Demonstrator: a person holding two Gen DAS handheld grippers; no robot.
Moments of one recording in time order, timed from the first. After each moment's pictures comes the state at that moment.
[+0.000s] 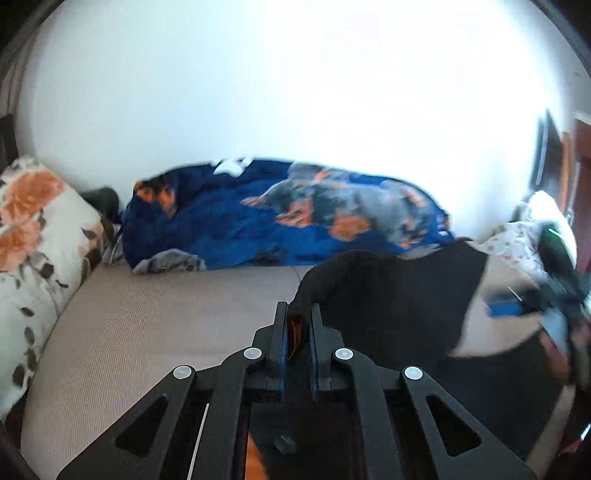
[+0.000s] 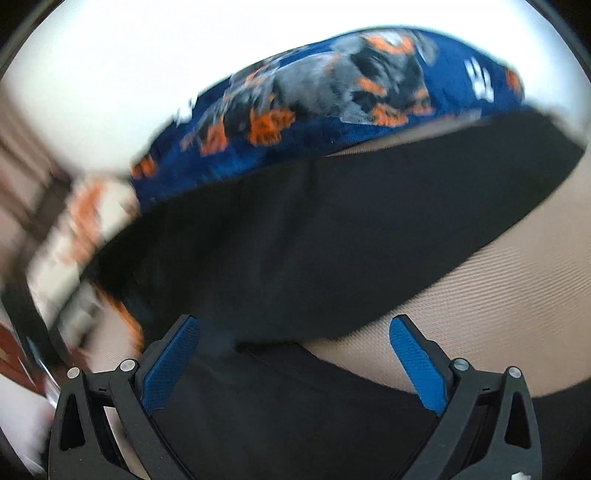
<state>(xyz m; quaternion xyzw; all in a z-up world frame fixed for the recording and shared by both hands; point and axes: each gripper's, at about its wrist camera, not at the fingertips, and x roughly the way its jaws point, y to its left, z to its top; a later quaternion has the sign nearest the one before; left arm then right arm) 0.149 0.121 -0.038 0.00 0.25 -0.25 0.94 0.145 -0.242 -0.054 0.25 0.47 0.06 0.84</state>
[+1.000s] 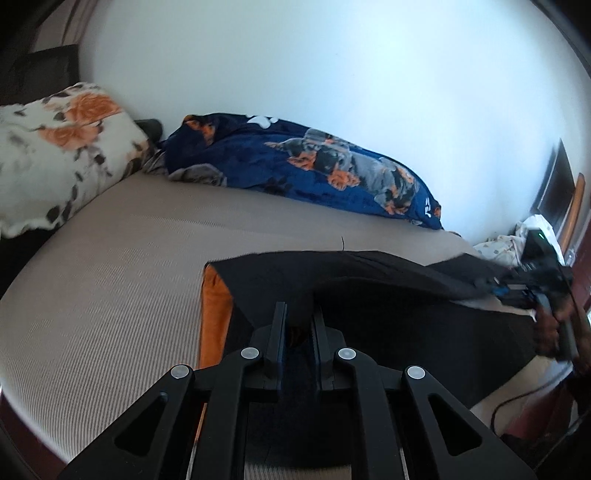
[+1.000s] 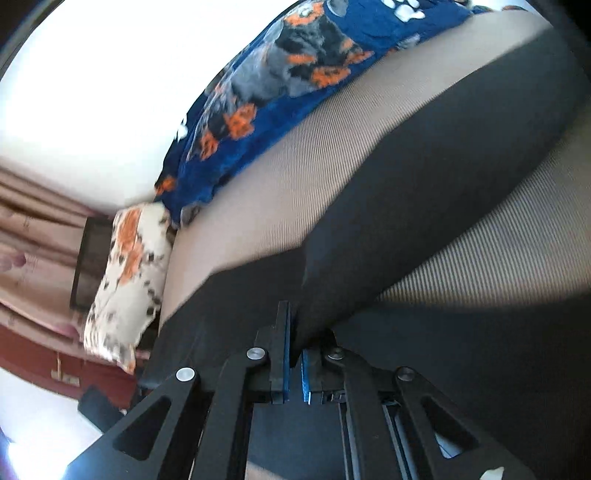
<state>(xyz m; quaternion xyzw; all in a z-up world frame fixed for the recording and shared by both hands) 0.006 0.160 -0.087 -0.08 0.31 -0.20 0.92 0.069 -0.291 -0.073 0.36 0.49 0.10 0.78</state>
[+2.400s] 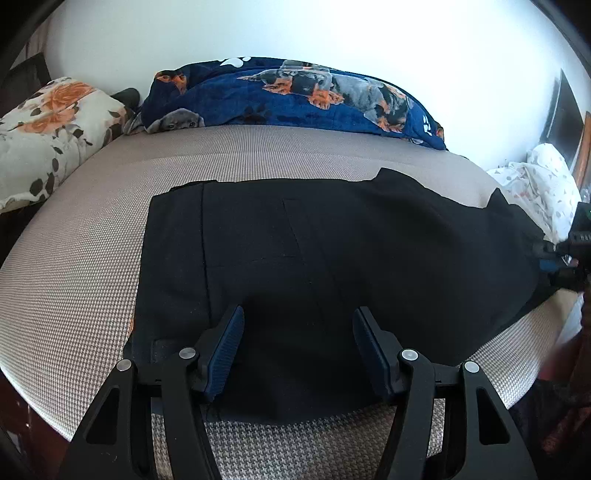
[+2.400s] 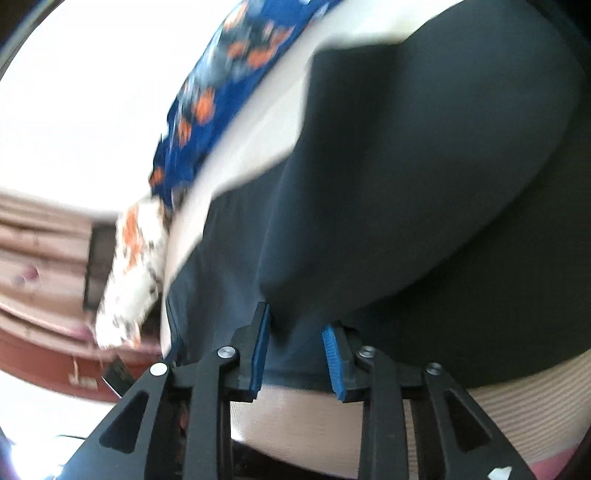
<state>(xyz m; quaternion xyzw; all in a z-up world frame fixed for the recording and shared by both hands) -0.020 0.100 -0.148 0.01 0.40 -0.19 0.90 -0.069 -0.347 -0.114 0.43 0.47 0.07 0.77</state>
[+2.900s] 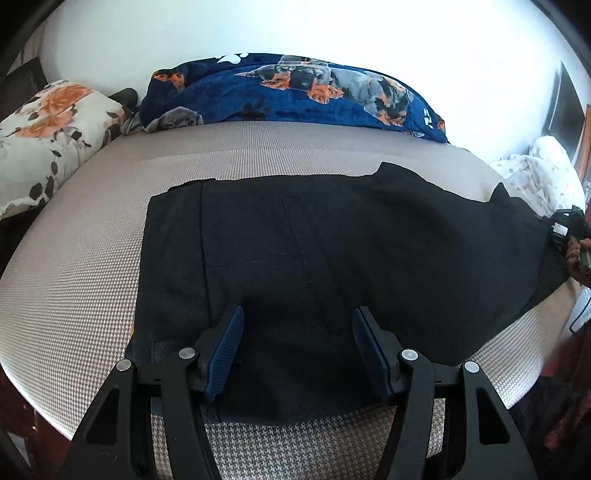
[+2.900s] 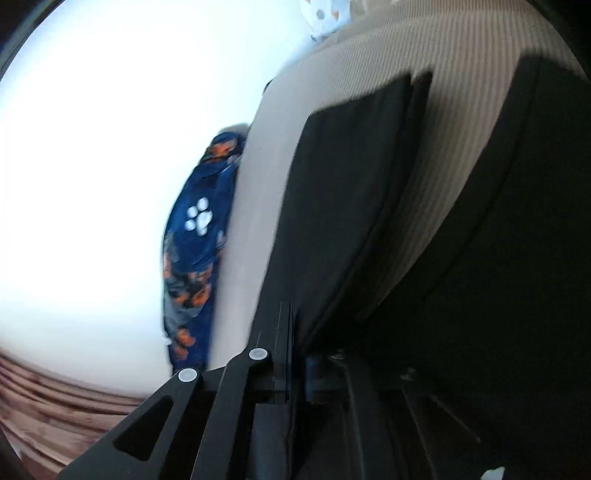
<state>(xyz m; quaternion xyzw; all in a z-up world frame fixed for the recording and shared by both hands) -0.017 0.096 -0.145 0.02 0.40 -0.19 0.89 -0.079 -0.612 -0.139 0.58 0.29 -0.09 0.75</state>
